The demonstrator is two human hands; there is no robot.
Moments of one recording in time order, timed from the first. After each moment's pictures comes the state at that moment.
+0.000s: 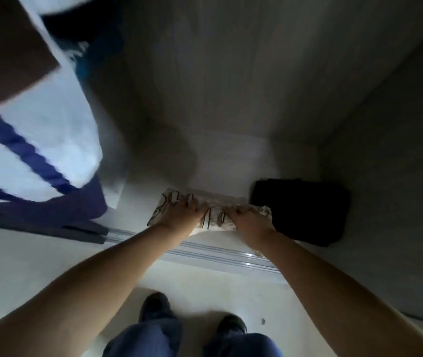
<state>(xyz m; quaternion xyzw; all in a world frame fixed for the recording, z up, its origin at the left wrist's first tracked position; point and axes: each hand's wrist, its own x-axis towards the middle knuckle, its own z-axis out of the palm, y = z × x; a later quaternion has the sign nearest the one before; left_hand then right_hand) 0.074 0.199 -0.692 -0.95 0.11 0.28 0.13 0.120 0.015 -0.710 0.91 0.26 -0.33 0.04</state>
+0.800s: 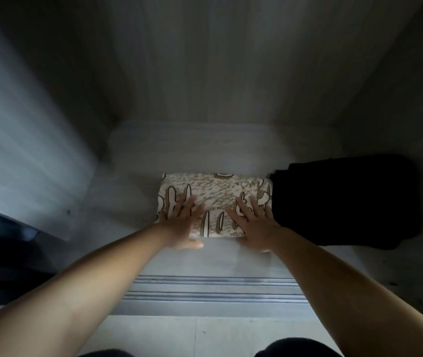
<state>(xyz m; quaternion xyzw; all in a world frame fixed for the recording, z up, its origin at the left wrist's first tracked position) 0.146 0.259 -0.975 -0.94 0.09 0.32 -0.04 0.177 0.020 -0.973 0.92 0.26 -0.30 0.05</state>
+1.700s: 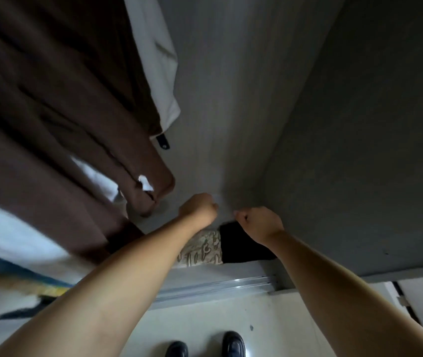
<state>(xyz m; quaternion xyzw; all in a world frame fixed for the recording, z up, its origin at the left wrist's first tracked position) 0.157 0.135 -0.357 -0.96 -0.02 0.20 -0.21 0.125 -0.035 -0.372 0.98 0.04 -0.14 -0.13</state>
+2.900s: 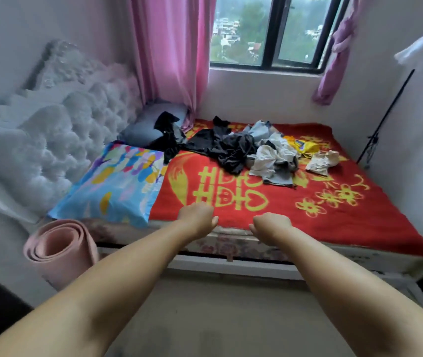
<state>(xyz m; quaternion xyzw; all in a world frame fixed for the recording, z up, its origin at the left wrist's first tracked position) -0.277 -0.387 -0.154 -0.68 0.73 0.07 0.00 -0.472 -0.422 -0.160 0.81 -0.57 -0.16 -0.02</state>
